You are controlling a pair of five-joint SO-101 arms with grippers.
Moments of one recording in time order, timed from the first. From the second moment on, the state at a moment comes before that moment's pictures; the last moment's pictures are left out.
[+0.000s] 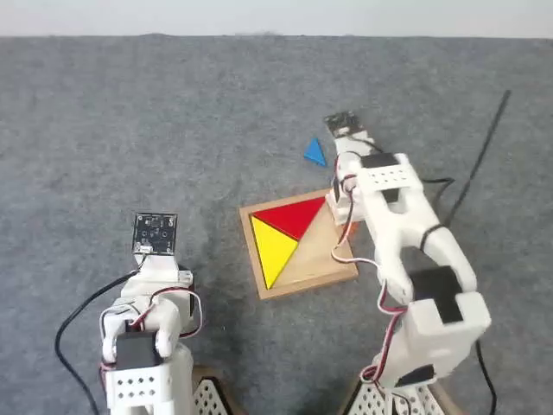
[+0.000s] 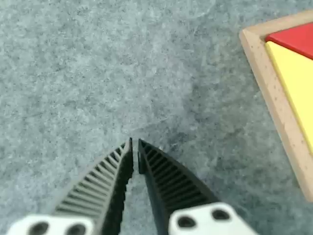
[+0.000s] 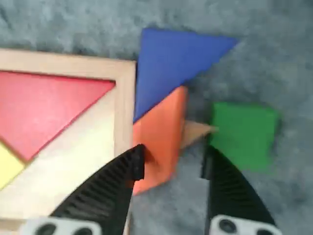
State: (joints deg) left arm -12.0 -103.0 97.2 72.0 -1.7; right arm -14.5 12.7 18.8 58.2 8.7
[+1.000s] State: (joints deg) left arm -12.0 -103.0 97.2 72.0 -1.7; right arm -7.7 6.0 23.6 59.1 2.8
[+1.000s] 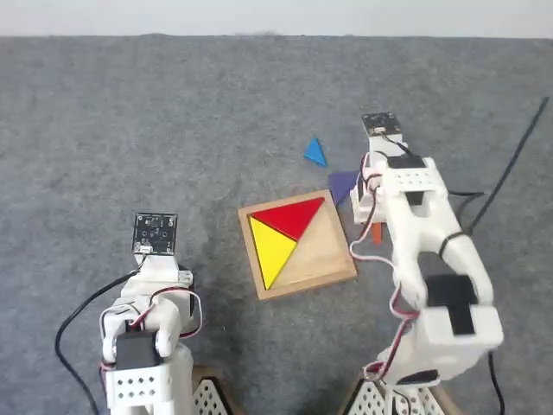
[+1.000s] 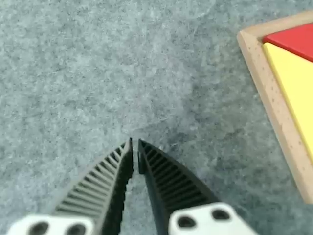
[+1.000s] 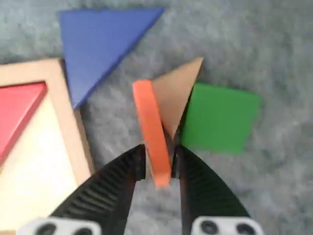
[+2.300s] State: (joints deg) left arm -12.0 -103.0 97.2 72.0 -1.7; right arm -14.9 -3.6 31.6 55.6 10.8
